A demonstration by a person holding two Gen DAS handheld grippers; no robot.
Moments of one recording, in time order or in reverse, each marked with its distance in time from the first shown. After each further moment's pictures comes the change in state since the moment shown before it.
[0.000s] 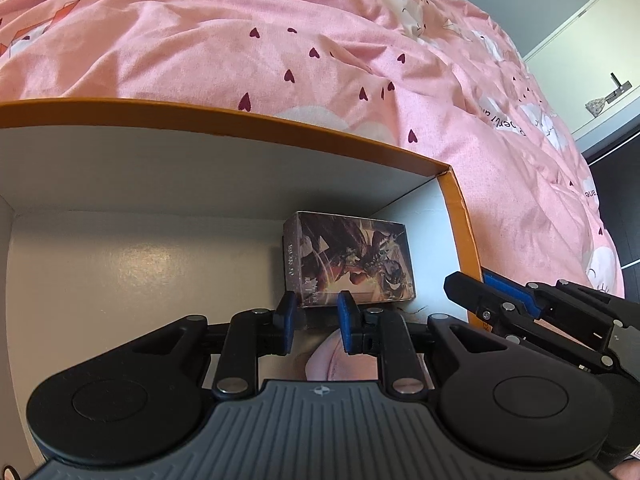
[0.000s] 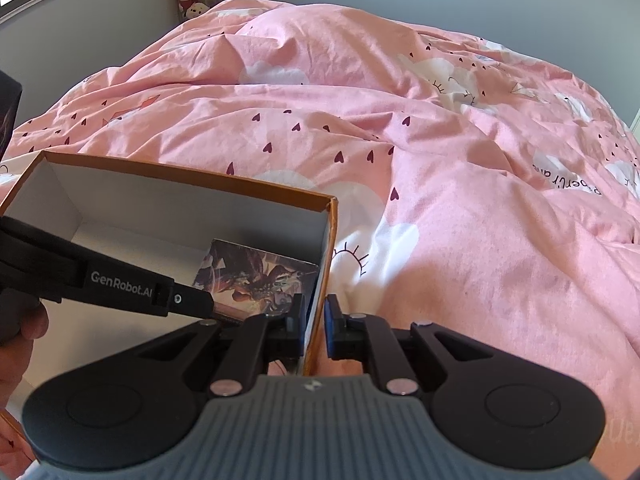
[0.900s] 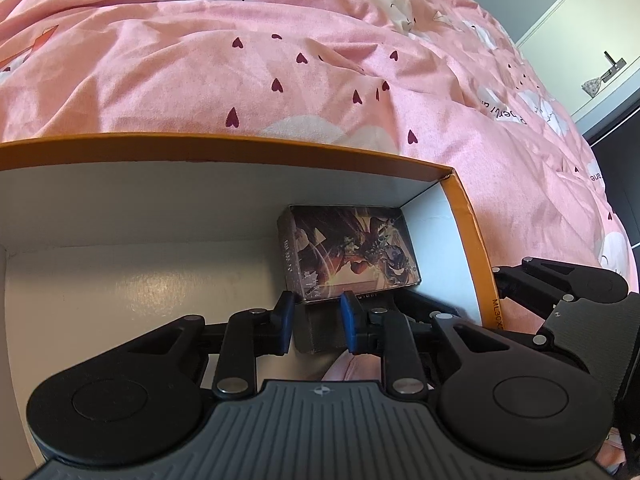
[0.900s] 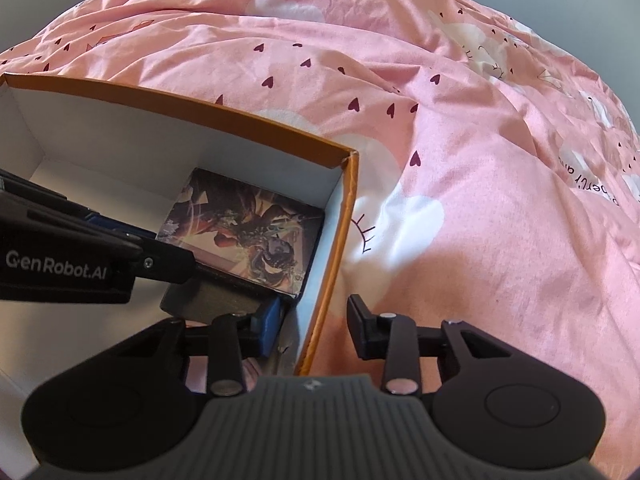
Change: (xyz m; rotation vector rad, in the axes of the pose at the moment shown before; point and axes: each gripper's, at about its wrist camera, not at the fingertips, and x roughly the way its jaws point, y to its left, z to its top) left arm 0.008 -0.004 0.009 0.065 -0.009 0.014; right arm 0.059 0.009 0.004 -0.125 0.153 -0.053
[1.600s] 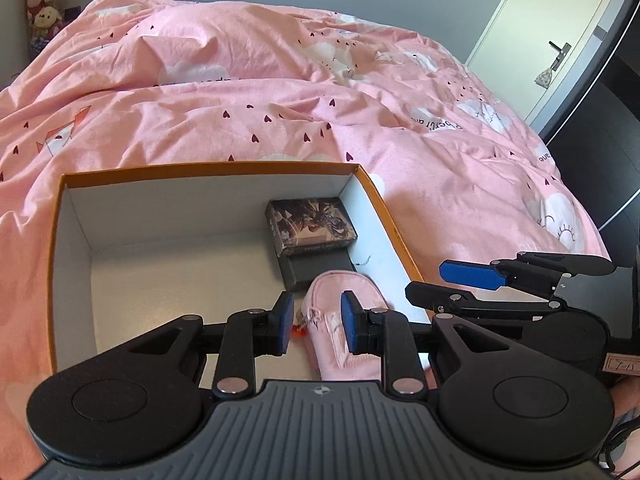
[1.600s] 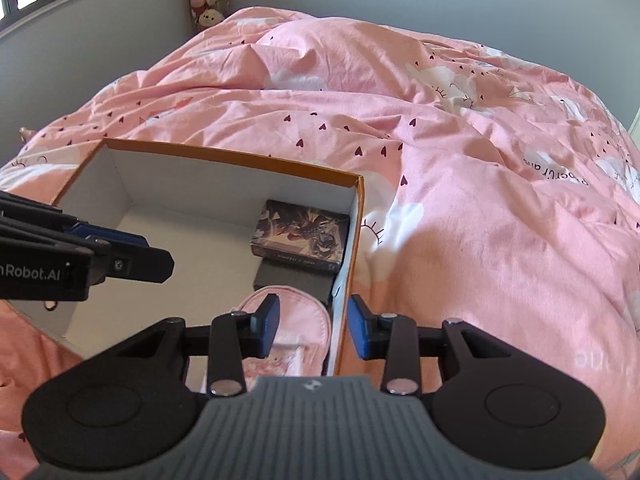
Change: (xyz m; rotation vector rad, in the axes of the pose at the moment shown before) left arm -0.134 -0.029 -0.077 0.161 -0.160 0.003; right arm -0.129 0.016 -0.059 0.146 -0.177 0.081
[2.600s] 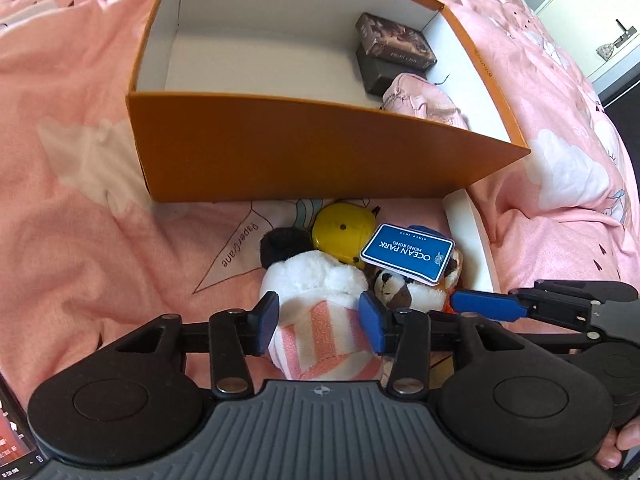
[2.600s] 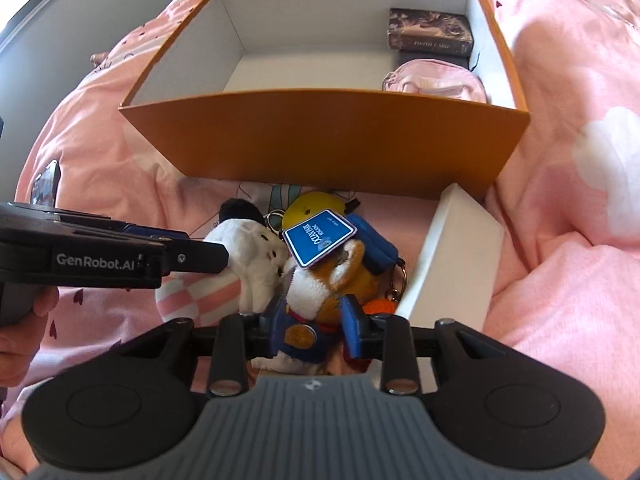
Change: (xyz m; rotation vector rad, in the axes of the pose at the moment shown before) left arm -0.005 0.043 -0.130 -0.181 0.271 0.071; right arm -0.011 0.074 -0.126 0.089 0.290 0.251
